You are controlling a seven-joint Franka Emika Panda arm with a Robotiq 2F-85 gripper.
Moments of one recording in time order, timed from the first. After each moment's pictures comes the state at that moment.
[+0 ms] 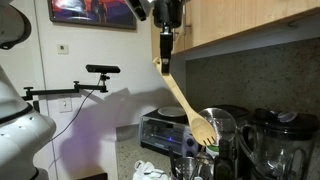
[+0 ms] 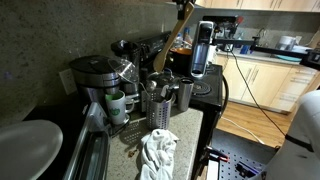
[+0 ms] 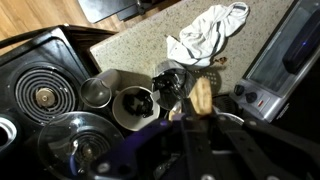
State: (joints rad) arm -0.12 -0.33 -0.12 -1.74 0.00 1.36 0.18
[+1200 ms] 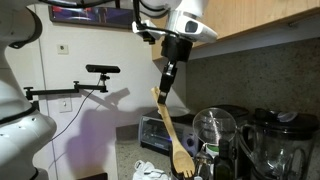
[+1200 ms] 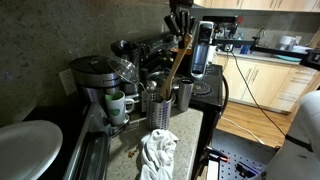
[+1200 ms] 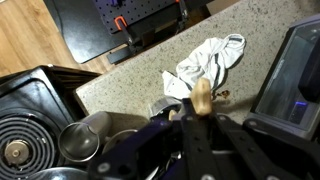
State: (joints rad) arm -0.14 -0.25 -0.18 -1.87 0.09 1.37 0.16
